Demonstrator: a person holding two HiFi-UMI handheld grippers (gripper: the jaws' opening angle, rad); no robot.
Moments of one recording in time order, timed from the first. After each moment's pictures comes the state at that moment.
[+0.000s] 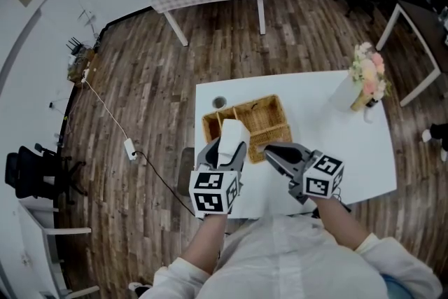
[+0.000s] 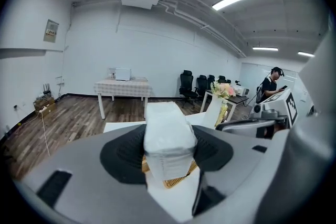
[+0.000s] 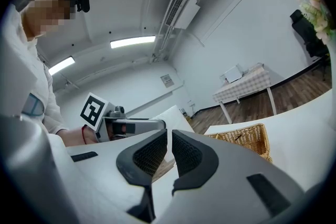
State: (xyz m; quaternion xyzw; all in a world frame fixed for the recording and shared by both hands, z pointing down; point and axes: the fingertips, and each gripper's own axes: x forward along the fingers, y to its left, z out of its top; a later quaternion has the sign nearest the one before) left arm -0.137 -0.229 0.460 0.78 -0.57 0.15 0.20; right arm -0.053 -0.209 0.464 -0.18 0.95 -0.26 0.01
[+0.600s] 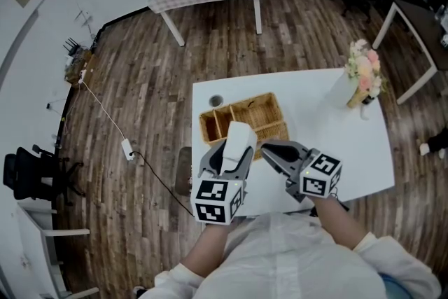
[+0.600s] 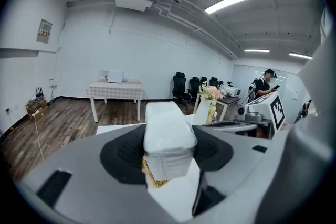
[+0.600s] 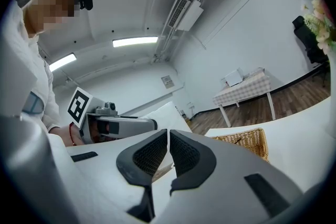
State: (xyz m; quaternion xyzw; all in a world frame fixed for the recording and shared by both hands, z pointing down) left arm -0.109 -0.202 0.436 0.81 -0.54 0.15 0.19; right arm -0.055 -0.200 0.452 -0.19 0.95 -0.24 0.01
